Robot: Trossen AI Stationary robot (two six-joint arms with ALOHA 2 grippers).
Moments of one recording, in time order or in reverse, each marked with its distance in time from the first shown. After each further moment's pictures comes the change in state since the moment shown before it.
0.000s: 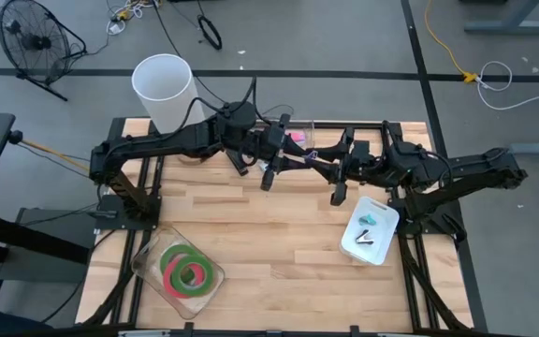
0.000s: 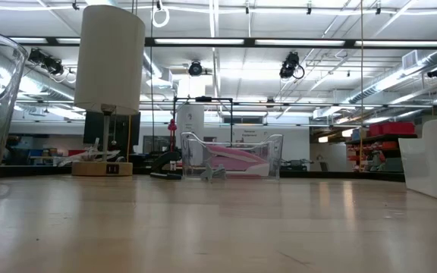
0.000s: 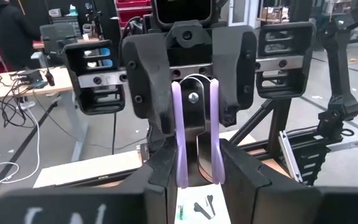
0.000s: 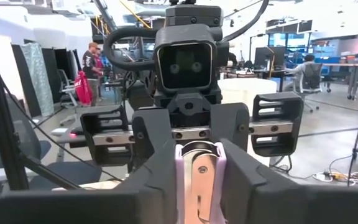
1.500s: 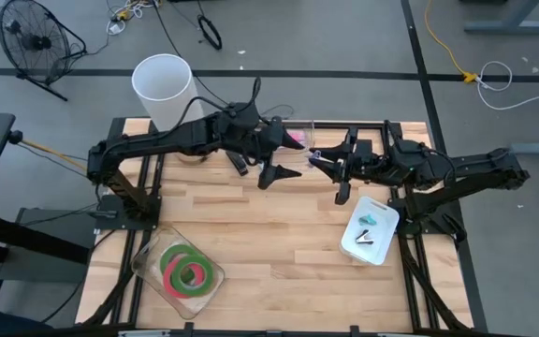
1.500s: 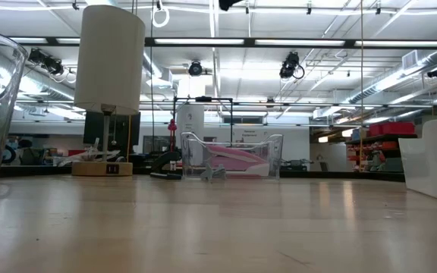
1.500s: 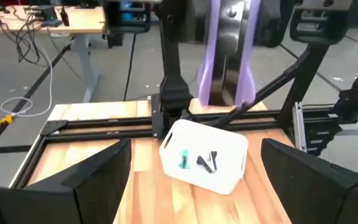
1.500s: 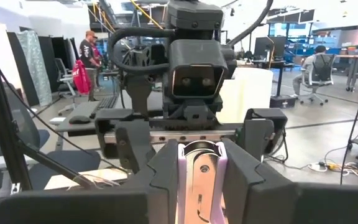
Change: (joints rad) left arm 0.014 -0.021 0.000 -0.209 -0.091 -0.060; right arm -0.009 -0.033 0.000 -0.085 -0.003 0.004
